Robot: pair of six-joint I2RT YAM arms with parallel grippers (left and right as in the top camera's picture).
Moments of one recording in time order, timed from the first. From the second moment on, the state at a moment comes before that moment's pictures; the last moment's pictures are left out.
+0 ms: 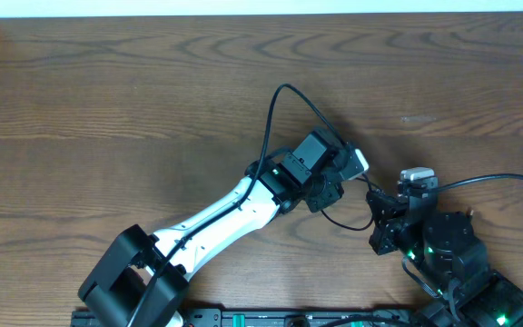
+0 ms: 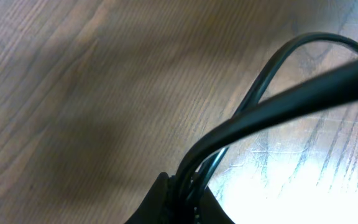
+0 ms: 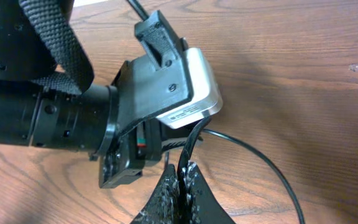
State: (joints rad) left arm -0.82 1.67 1.10 -0.37 0.19 0.27; right arm 0.61 0.55 0.64 -0.61 0.09 0.46
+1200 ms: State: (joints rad) left arm -0.82 1.53 1.10 -0.39 0.31 0.15; right arm 0.55 0.54 0.80 -0.97 0.28 0.31
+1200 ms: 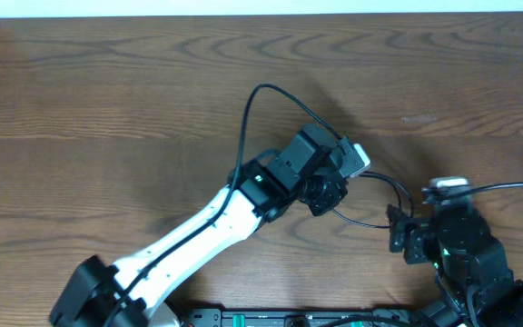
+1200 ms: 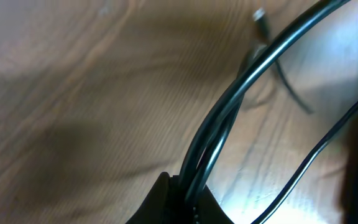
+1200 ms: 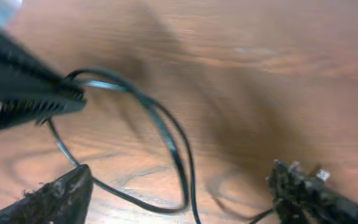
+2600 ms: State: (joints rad) left arm -0.82 1.46 1.10 -0.50 0.38 0.11; right arm 0.55 0.60 0.80 -0.75 0.45 0.41
